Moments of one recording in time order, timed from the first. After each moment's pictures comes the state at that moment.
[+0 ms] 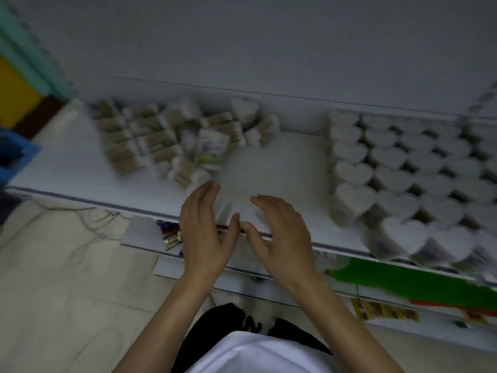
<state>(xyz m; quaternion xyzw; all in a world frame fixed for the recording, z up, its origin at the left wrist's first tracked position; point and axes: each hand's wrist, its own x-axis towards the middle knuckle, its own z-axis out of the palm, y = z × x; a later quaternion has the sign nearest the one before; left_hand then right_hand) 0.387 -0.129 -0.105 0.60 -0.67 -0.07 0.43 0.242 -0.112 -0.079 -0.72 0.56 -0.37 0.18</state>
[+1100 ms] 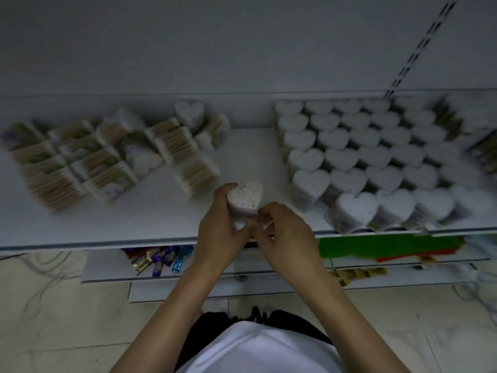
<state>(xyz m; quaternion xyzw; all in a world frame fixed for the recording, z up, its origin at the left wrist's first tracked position) 0.336 -0.154 -0.102 0.50 -0.68 -0.37 0.37 0.211 -0.101 -0.063 -0.60 0.72 -0.27 0.23</state>
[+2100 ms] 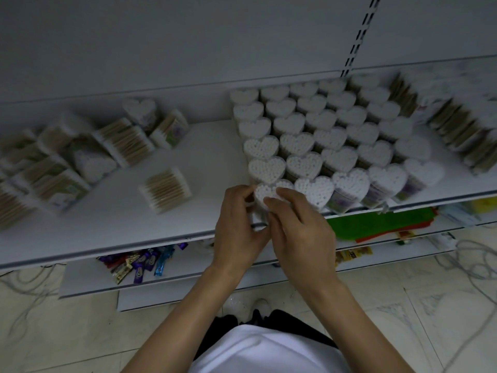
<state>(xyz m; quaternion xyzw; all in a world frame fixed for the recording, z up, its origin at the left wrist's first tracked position) 0.251 -0.120 -0.109 0.41 -0.73 -0.35 0.42 0.147 -0.062 -0.076 -0.63 0.68 -0.36 -0.06</state>
